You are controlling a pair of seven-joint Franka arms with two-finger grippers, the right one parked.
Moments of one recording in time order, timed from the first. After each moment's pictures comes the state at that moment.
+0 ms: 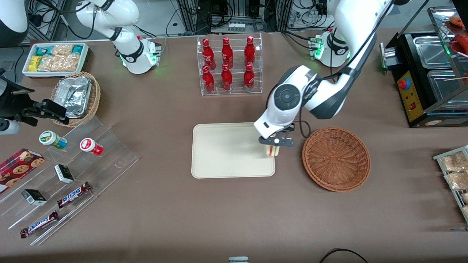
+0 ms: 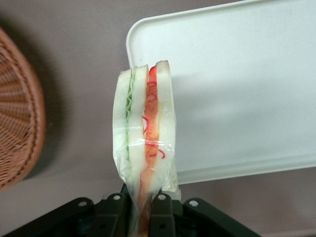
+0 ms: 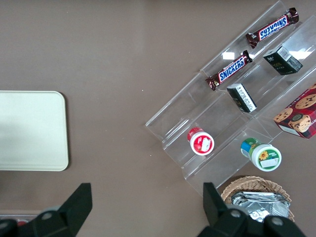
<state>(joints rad) -0.22 0.46 -0.48 -1.72 0.16 2.01 -0.61</state>
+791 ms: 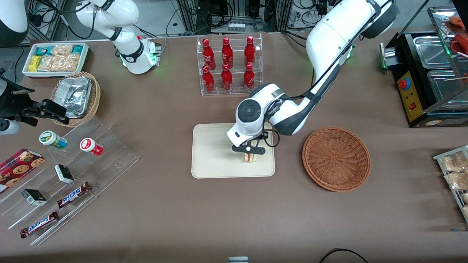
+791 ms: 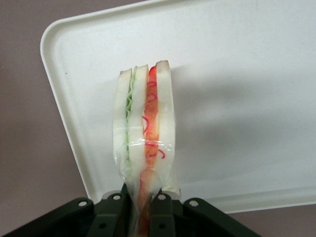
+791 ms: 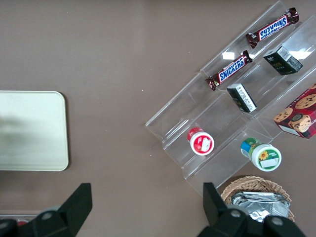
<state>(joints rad) -0.37 0.74 -0.46 -1.49 0.29 2.01 -0.74</state>
